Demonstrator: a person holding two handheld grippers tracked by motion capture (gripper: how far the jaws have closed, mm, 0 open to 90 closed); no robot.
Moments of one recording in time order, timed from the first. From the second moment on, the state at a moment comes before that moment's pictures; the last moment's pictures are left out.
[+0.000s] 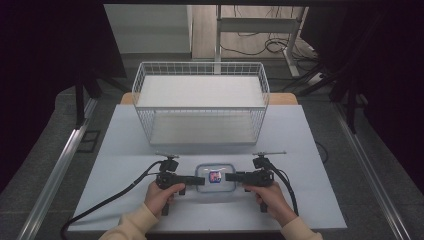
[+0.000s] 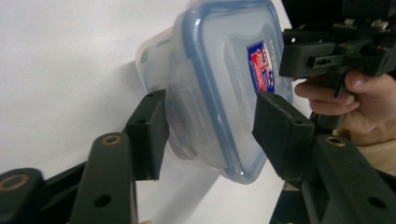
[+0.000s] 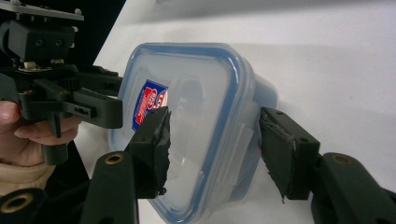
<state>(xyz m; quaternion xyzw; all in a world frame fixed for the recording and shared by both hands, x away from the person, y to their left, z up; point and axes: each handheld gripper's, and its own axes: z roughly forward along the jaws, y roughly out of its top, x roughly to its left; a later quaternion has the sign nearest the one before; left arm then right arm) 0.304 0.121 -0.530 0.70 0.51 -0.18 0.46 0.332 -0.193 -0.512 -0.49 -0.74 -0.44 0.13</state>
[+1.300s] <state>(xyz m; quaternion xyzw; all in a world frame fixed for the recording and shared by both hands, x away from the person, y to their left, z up) 0.292 0.123 -0.513 0.70 0.51 -0.14 0.48 0.322 -0.192 -0.498 -0.47 -0.75 -0.46 0.10</state>
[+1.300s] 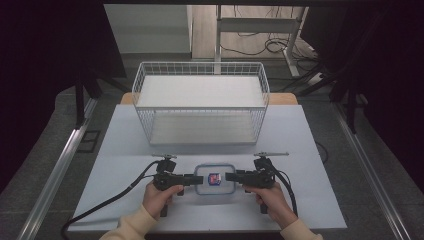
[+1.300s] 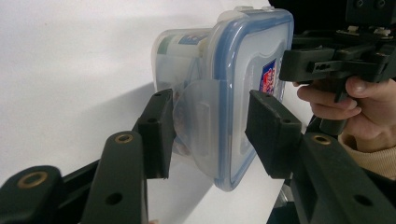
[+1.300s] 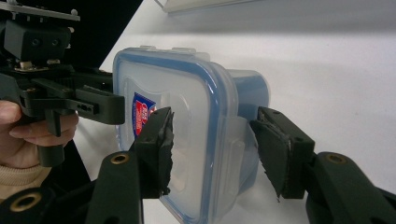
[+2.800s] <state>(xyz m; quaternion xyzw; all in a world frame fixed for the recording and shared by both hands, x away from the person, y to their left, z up) 0.294 0.122 -0.464 0.71 0.47 -0.10 0.52 0.318 -0.194 -0.447 -0.42 -0.75 -0.50 0.04</state>
